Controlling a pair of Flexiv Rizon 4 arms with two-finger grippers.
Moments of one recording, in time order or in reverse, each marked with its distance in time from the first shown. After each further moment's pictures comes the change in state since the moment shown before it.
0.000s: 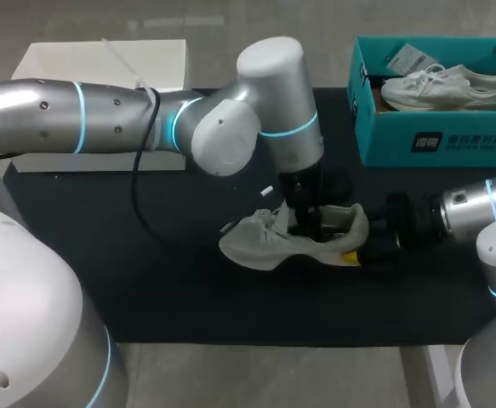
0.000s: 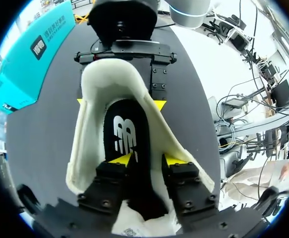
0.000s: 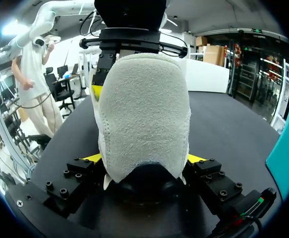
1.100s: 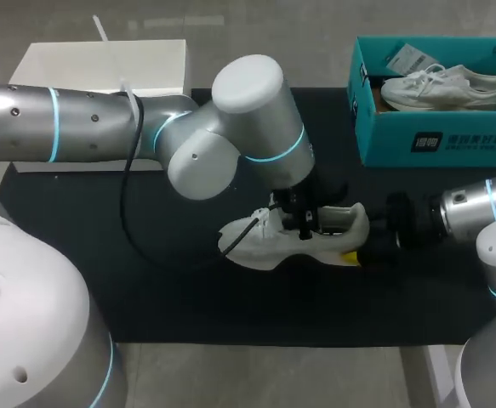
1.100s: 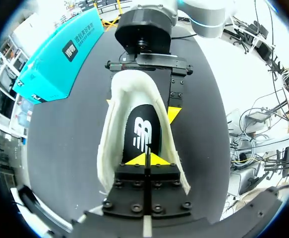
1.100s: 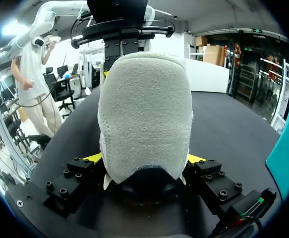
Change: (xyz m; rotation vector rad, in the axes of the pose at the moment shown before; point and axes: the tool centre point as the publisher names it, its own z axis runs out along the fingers) left arm -0.006 0.000 -0.024 0.078 -0.265 -0.103; right arm 0.000 0.000 0.000 0.000 0.000 0.000
